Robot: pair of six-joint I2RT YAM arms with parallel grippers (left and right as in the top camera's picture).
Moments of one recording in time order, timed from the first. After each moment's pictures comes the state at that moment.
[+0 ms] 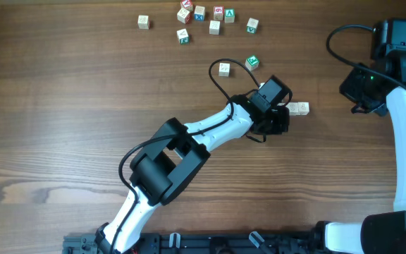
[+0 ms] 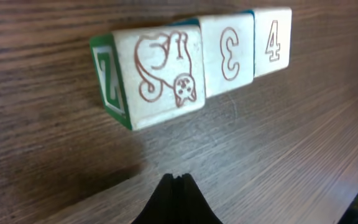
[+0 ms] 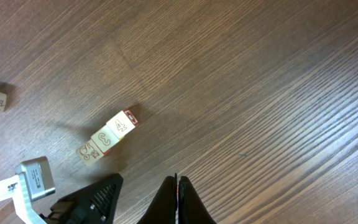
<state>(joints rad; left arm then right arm) -0.86 2.25 1.59 -0.33 0.34 -0.81 -0.11 1.55 1.55 -1.28 0.17 0.54</state>
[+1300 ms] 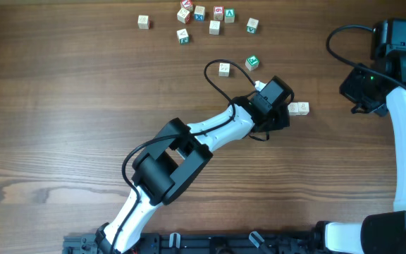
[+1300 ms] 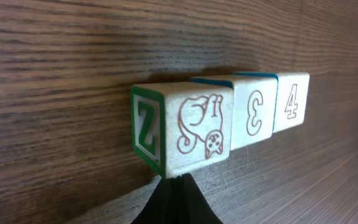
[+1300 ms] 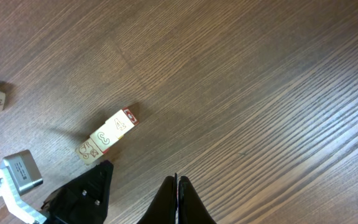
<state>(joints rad) -0.86 2.27 1.59 -0.28 0.21 -0.93 -0.11 1.55 1.55 -1.28 0.17 0.54</state>
